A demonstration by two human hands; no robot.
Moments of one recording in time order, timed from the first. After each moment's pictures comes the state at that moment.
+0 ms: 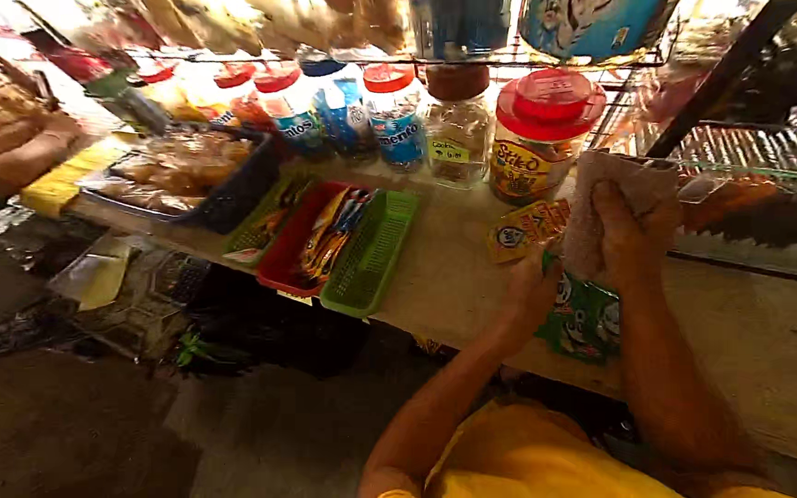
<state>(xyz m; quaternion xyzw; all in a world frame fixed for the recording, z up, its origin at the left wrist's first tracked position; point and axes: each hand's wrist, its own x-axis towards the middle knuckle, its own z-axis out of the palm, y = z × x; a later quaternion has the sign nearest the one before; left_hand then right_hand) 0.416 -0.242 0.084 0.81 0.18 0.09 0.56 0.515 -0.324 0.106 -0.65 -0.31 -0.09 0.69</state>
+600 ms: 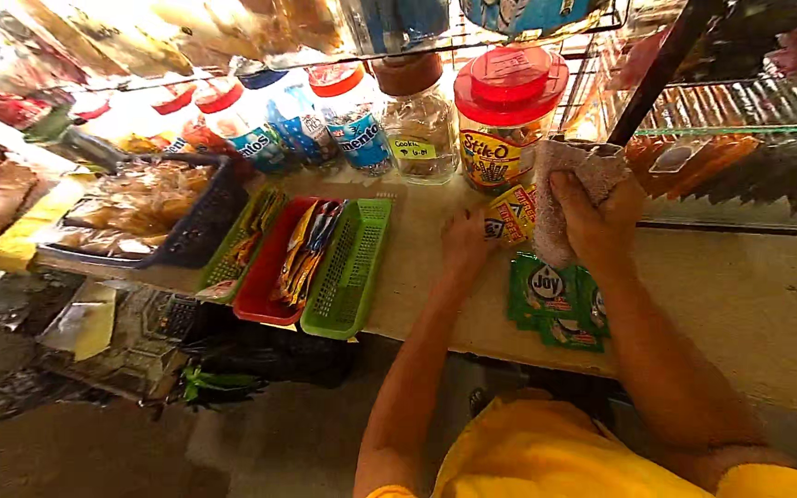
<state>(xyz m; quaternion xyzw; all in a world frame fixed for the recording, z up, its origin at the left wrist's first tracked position) 0.446 -0.161 0.050 0.94 0.16 0.11 0.30 0.521 -0.319 0.095 -0.66 -0.35 -0.13 0.65</state>
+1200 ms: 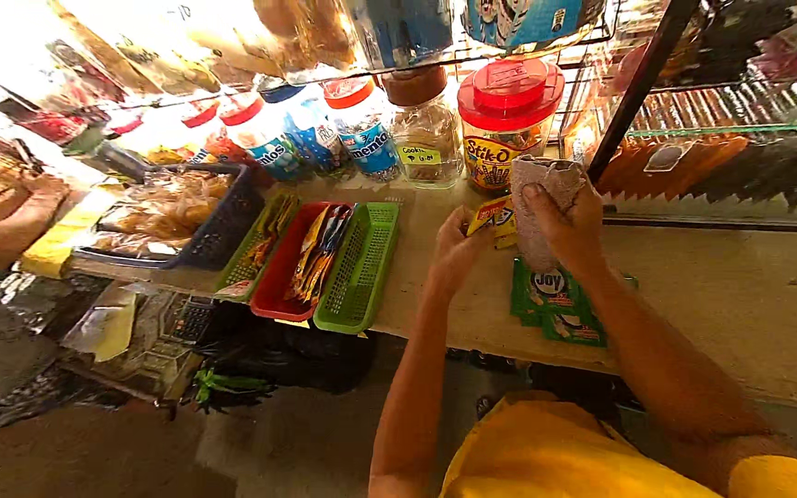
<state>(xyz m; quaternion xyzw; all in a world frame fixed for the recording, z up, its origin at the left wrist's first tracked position) 0.407 -0.162 0.080 0.73 0.13 0.16 0.65 0.512 -0.307 0.085 -0.67 -0.36 -0.07 0.64</state>
